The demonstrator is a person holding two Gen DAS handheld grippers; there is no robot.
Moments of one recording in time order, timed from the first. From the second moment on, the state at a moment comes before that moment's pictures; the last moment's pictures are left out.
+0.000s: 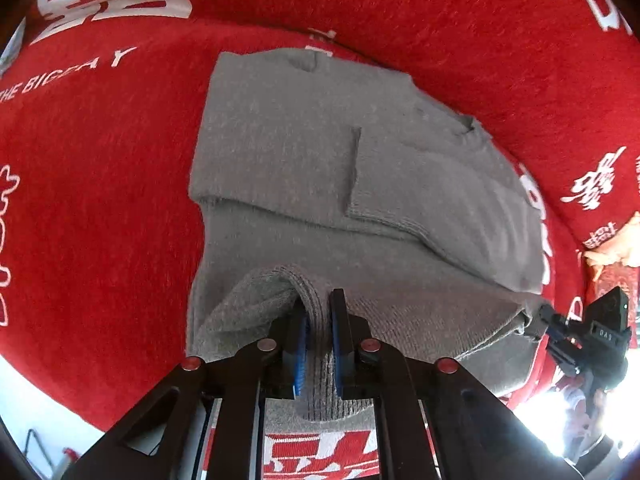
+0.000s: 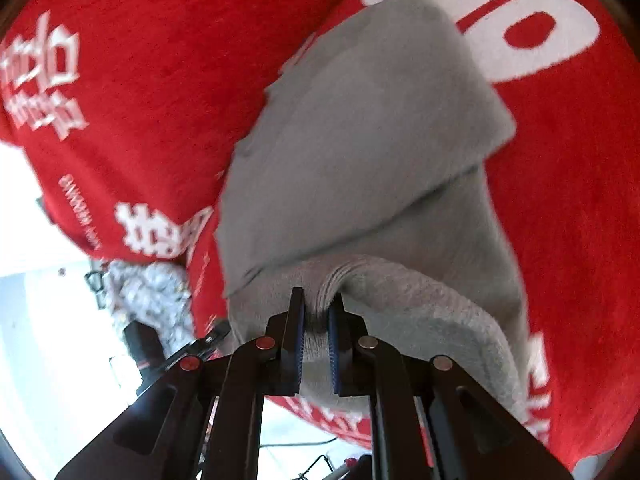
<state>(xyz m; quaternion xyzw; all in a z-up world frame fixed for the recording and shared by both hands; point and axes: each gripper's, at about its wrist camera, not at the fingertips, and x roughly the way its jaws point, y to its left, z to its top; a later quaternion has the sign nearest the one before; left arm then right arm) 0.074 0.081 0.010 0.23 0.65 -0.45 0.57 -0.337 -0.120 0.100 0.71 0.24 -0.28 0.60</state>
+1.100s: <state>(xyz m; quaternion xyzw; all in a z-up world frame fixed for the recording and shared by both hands) -0.020 0.041 0.008 0.48 0.45 -0.53 0.54 -0.290 -0.152 0.112 0.51 0.43 -0.41 0.62</state>
